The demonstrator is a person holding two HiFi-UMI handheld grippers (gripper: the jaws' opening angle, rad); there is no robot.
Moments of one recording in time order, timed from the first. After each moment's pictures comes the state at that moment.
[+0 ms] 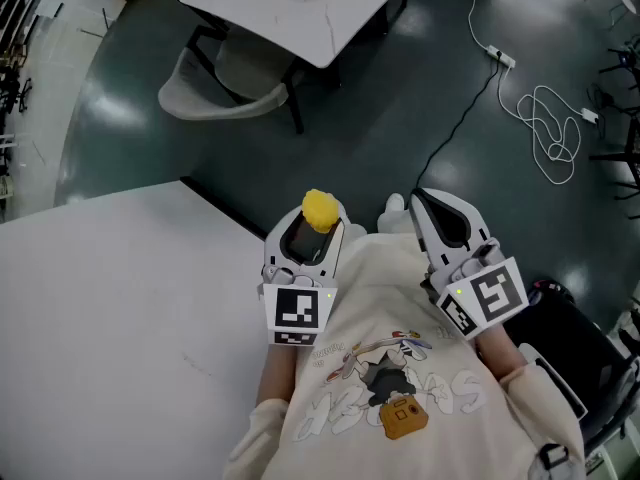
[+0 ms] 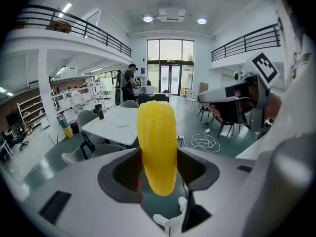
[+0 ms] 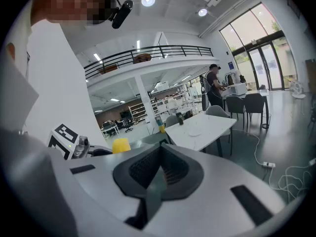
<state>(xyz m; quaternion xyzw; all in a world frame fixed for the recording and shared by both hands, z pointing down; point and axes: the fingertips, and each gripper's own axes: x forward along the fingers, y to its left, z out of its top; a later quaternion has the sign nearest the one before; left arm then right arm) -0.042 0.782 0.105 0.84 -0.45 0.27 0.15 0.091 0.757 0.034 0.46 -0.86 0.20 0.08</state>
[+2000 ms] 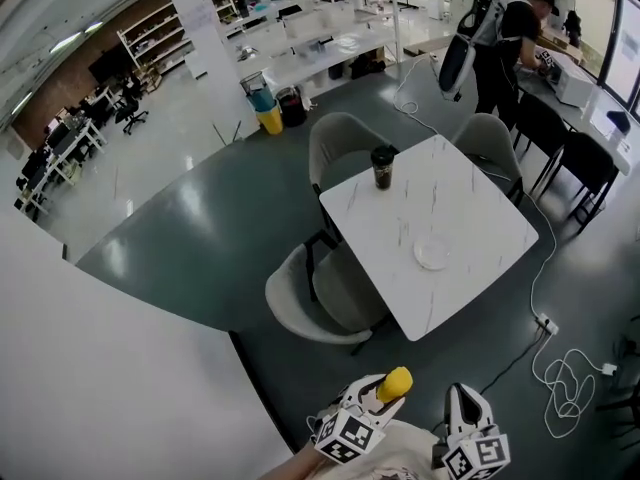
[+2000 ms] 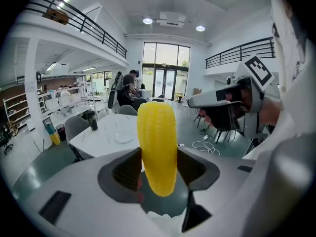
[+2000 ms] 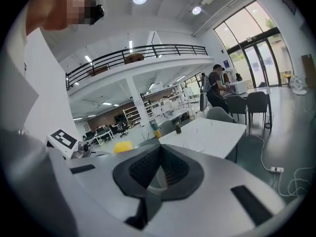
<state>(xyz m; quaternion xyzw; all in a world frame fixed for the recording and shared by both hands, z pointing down) -0.074 0.568 0.109 0.87 -0.40 0.25 0.17 0.033 0.544 0.043 0.47 -0.85 0.24 0.07</state>
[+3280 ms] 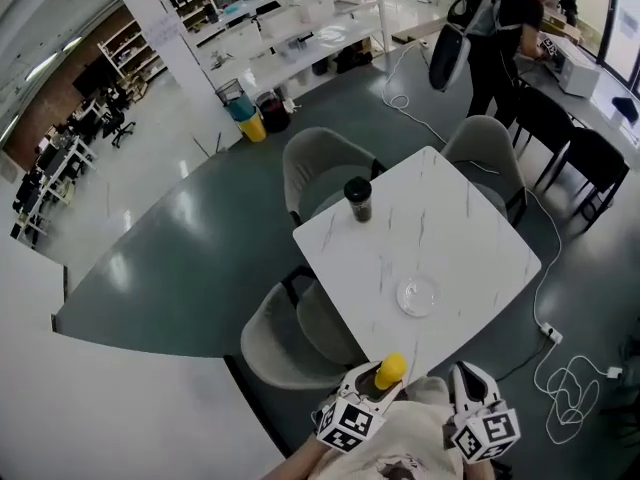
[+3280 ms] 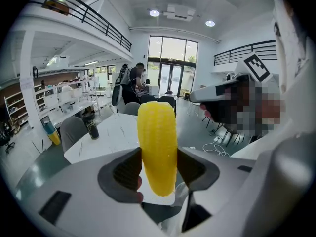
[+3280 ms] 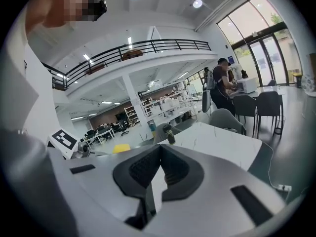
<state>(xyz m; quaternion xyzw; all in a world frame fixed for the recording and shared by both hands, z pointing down) -0.072 0.348 0.129 0.85 -0.42 0.27 0.19 0.049 0.305 0.055 0.46 -0.85 0.24 0.08</state>
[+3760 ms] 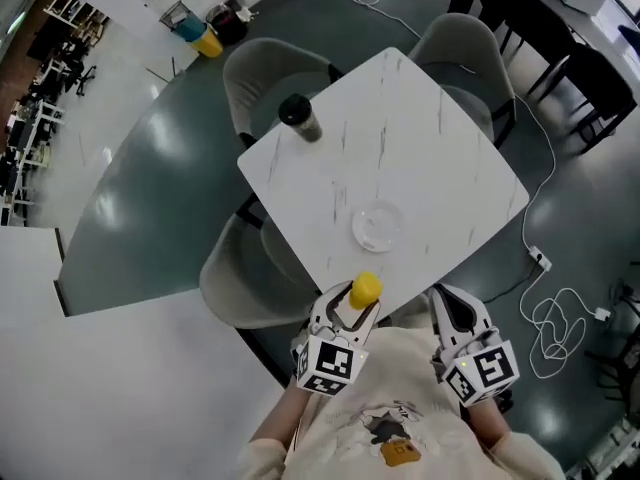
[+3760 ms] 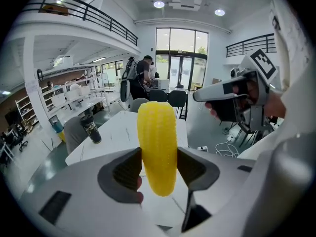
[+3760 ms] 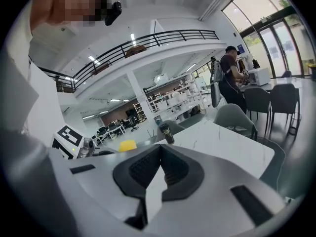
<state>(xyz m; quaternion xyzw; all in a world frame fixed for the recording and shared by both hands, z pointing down) -0.027 0.250 0.135 0.81 -0.46 0.31 0.20 0.089 0.203 0.064 0.39 -0.88 0.25 0.09</state>
